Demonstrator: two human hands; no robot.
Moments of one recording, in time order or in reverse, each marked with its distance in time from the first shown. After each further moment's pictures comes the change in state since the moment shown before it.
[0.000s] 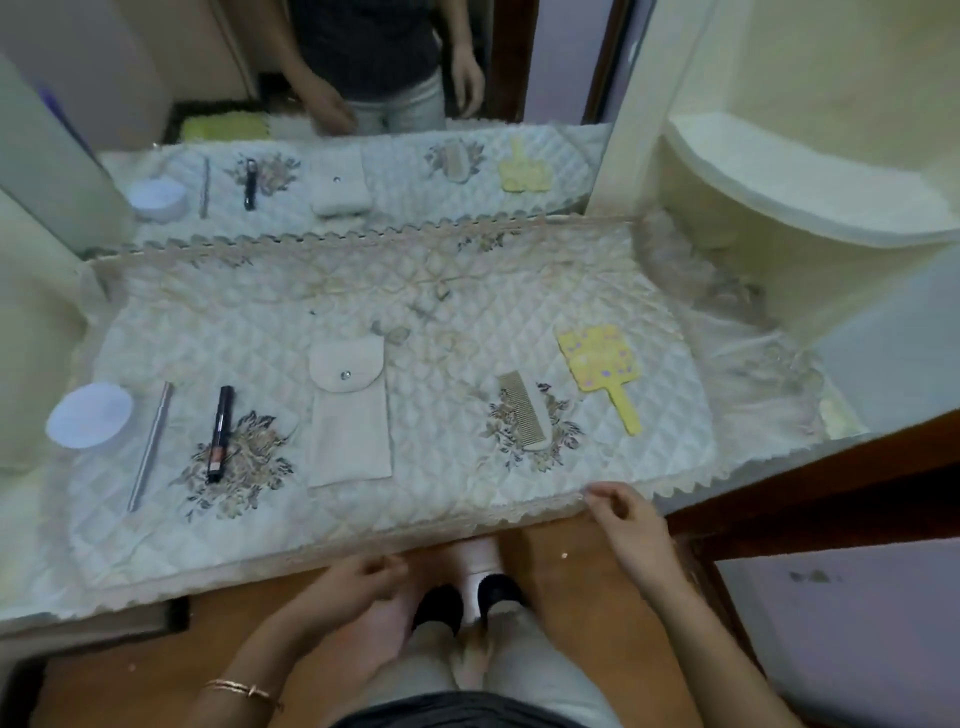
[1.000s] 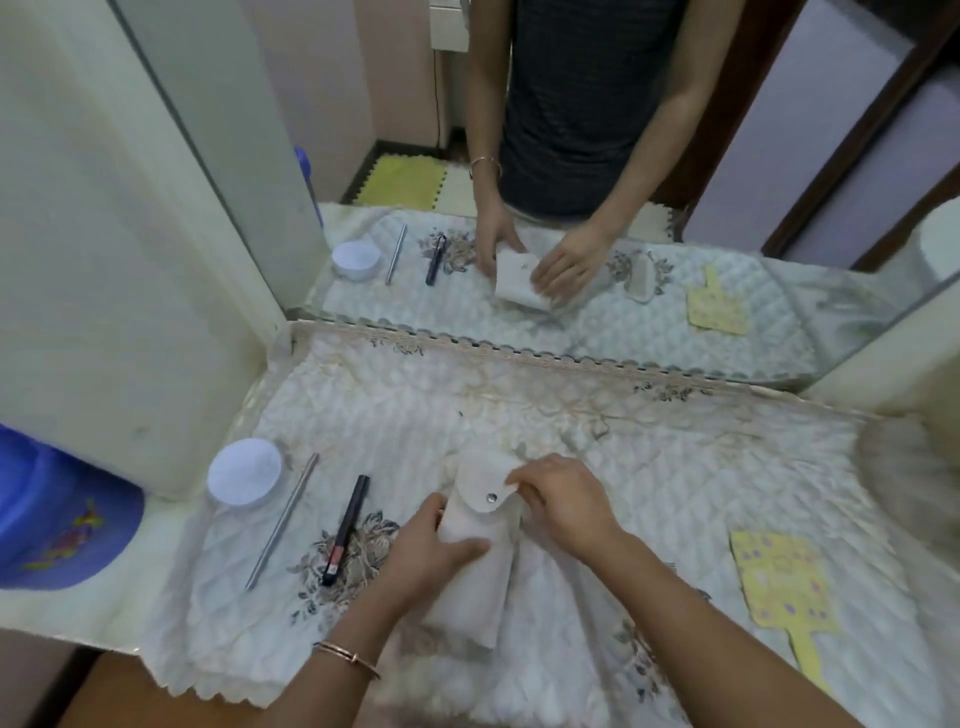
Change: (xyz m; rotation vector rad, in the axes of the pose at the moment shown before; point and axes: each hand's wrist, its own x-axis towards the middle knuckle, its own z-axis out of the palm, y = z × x) left_hand 0.068 0.066 -0.127 -0.223 0.532 0.028; right_hand 0.142 -0.202 0.168 -0.749 -0.389 -0.949
